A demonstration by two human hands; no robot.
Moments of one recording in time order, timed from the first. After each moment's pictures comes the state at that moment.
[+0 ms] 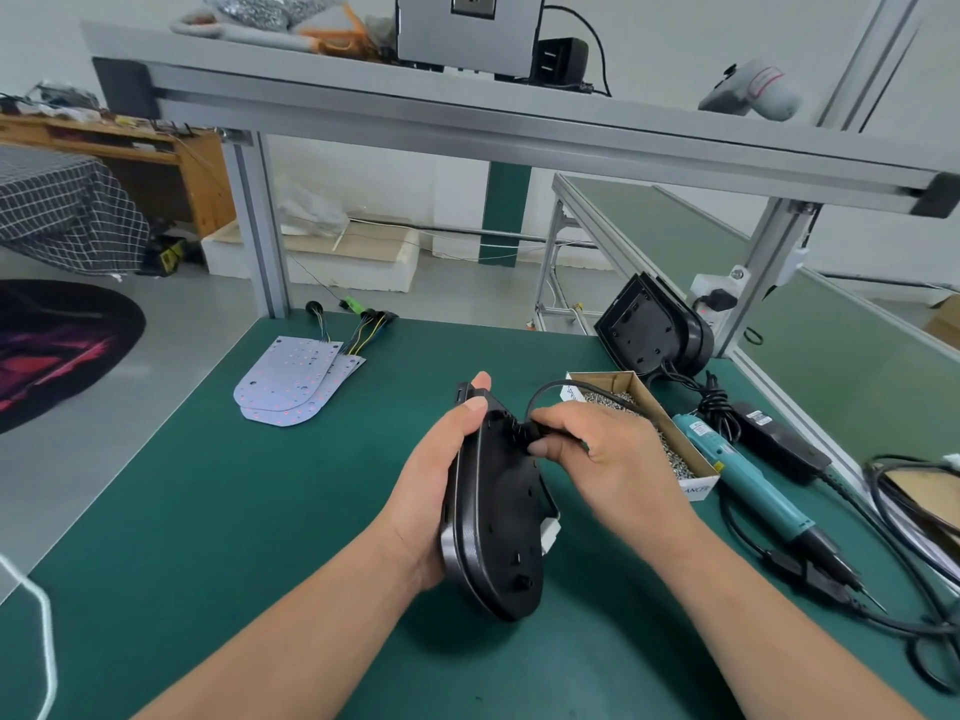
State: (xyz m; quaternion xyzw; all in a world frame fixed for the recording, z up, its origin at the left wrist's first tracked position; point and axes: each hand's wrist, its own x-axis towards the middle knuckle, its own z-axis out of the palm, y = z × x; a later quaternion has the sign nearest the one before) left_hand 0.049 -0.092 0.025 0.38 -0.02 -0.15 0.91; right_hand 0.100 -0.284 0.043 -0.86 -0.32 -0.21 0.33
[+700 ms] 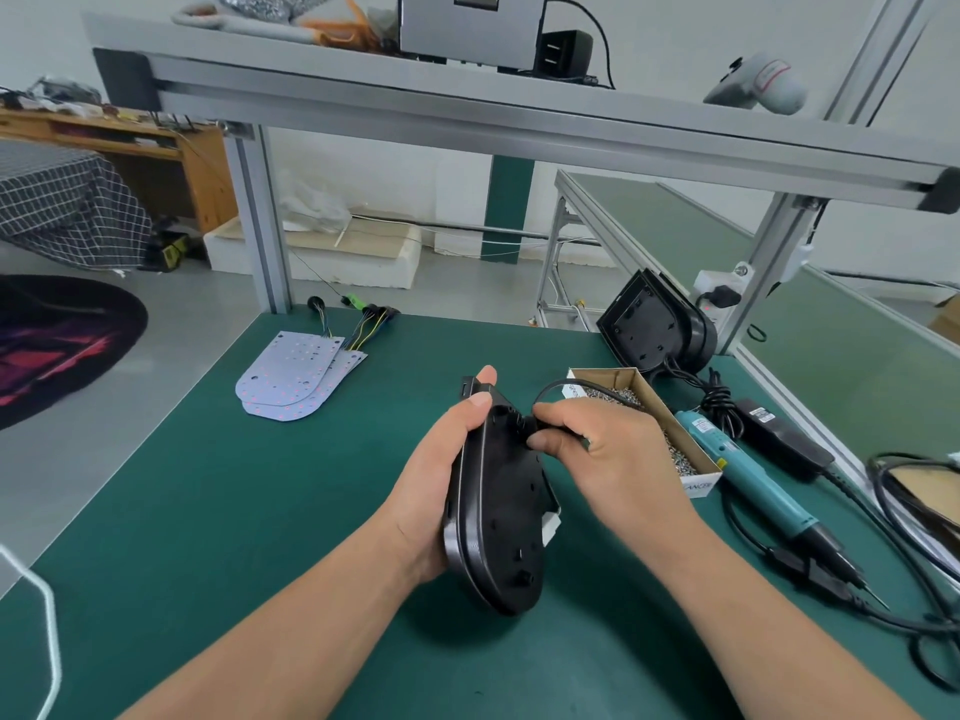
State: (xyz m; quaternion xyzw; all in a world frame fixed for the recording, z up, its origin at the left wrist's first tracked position) left_hand 0.050 -0.095 0.024 0.37 -0.04 -0.17 0.92; right_hand 0.096 -0.279 0.043 -0.86 -0.30 -0.23 0.34
